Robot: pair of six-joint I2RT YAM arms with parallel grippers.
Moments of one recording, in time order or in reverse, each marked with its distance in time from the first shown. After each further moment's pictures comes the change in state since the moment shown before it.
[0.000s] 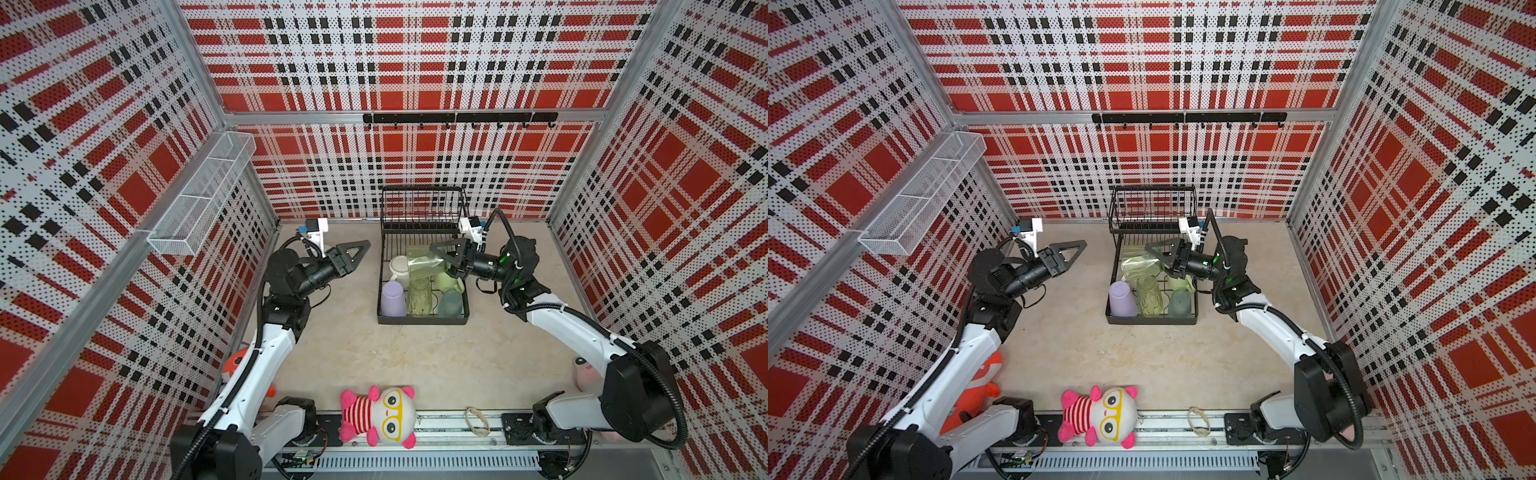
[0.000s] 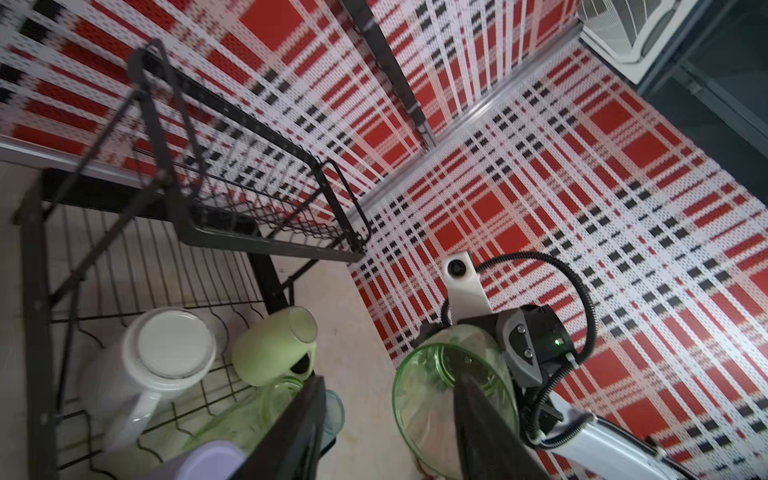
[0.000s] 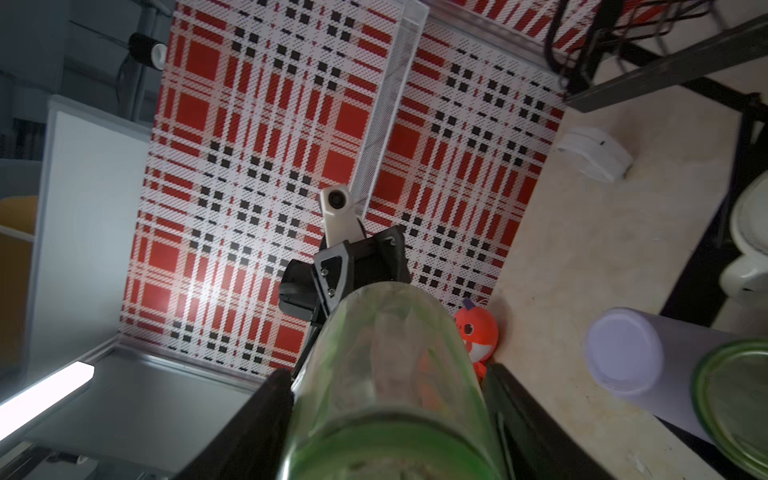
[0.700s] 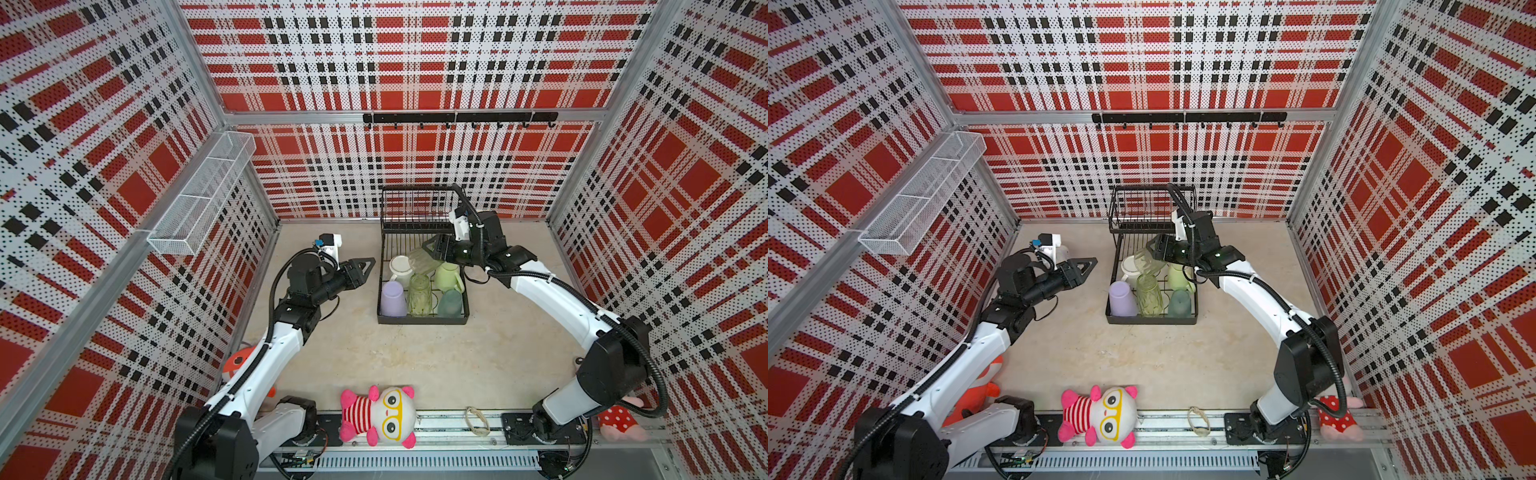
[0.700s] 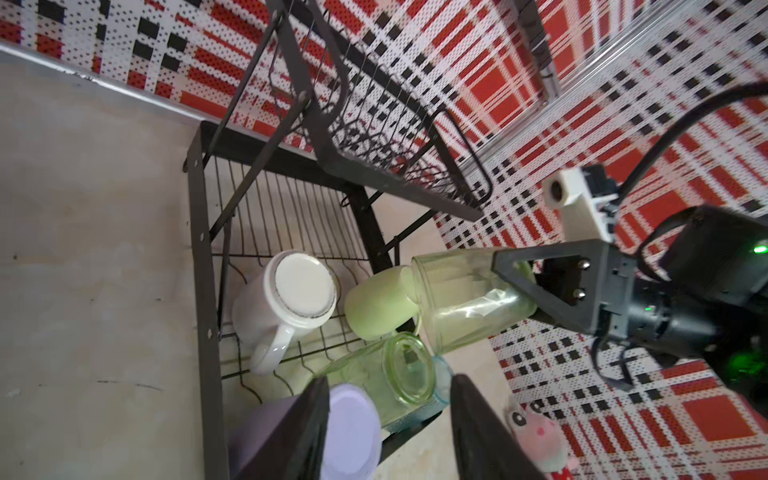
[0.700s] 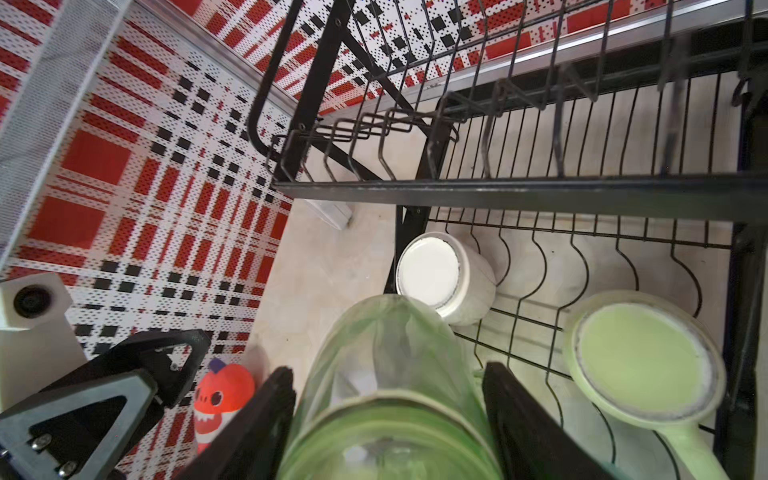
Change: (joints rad) left arm -0.119 0.074 -0.050 -0.216 -0.241 0.290; right arm 0.090 0.217 0.429 -0.819 0.574 -0.653
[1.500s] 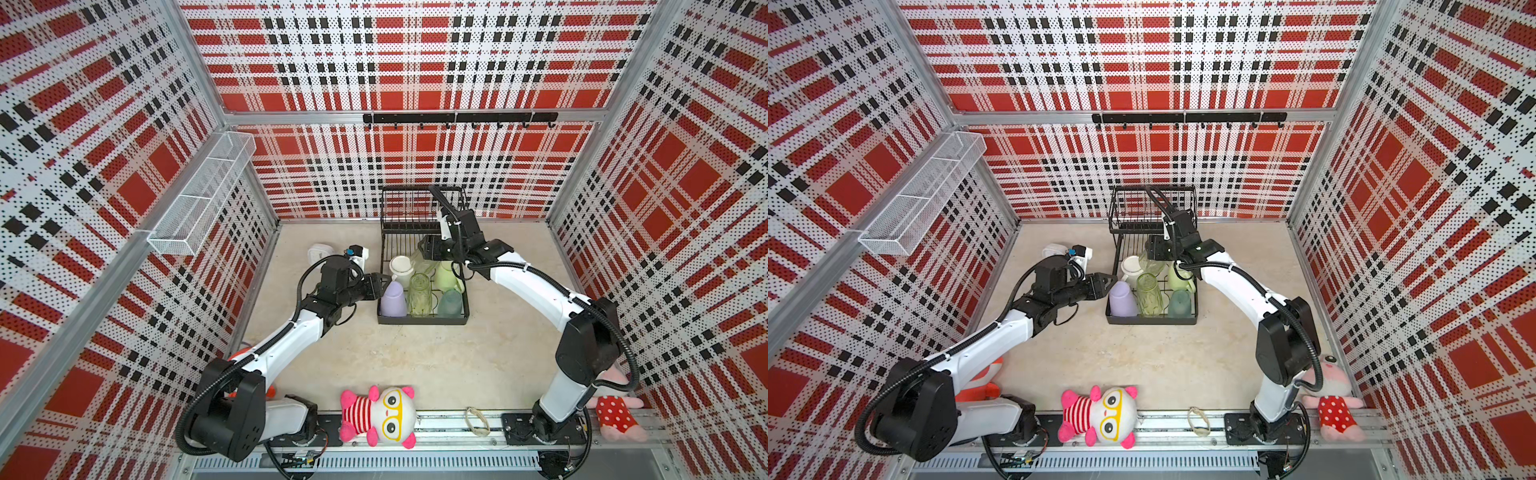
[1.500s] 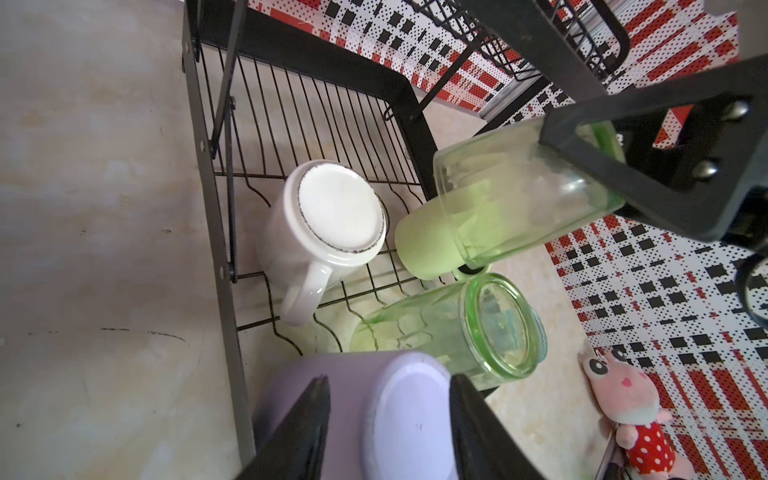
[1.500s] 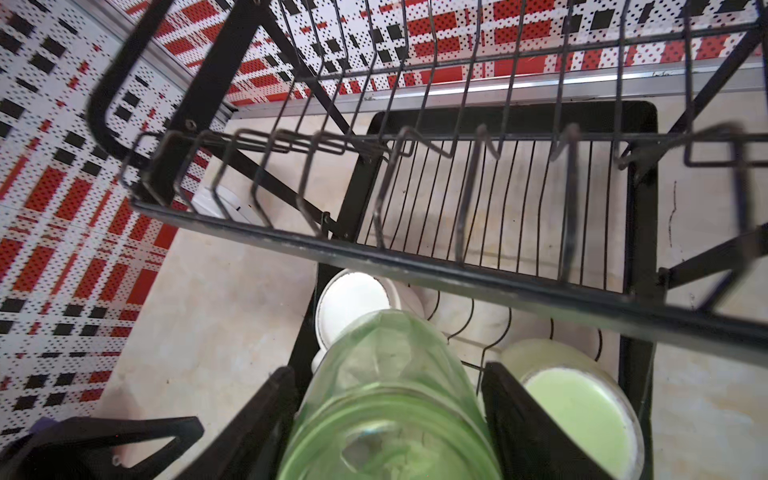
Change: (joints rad) left arm -0.126 0.177 0.000 -0.037 -0.111 0.132; right arm 0.058 0.156 0.122 -0.050 0.259 -0.150
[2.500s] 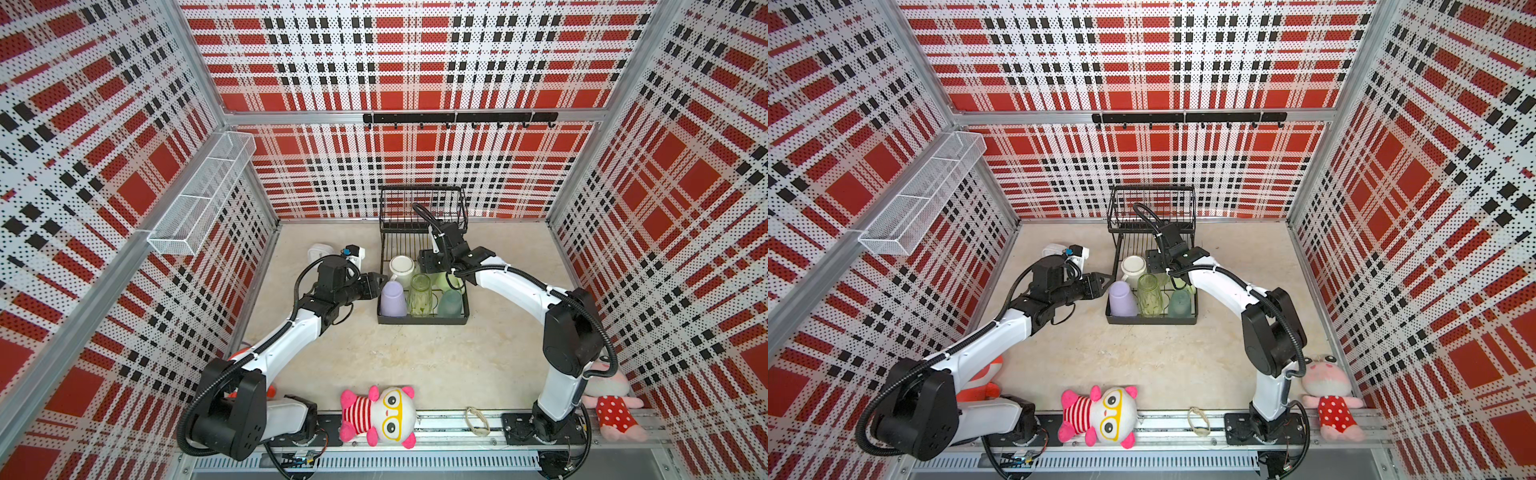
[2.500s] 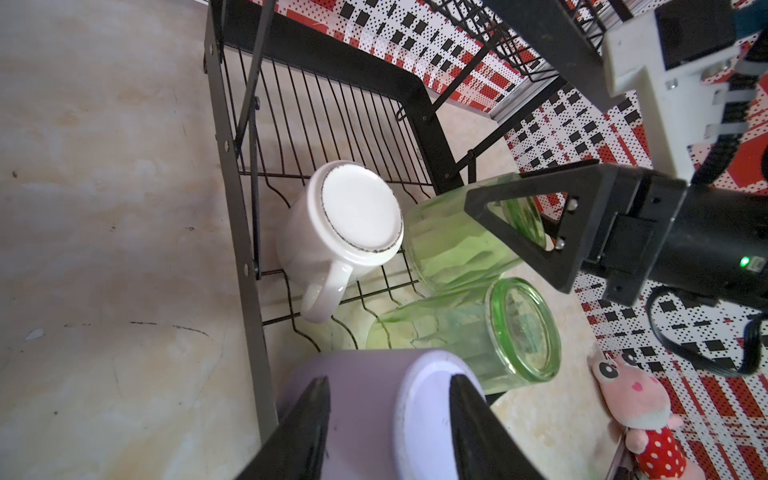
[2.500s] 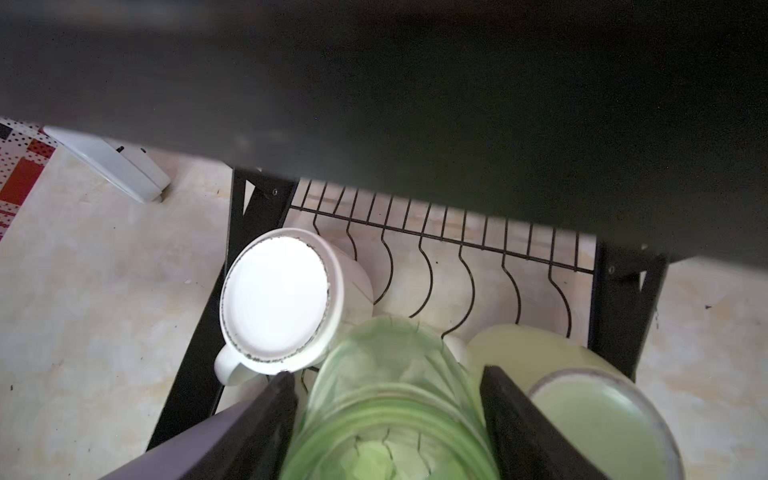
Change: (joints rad) left arm 0.033 0.003 0.000 -0.014 0.012 0.016; right arm 0.044 0.084 -0.039 -0.007 0.124 -0.080
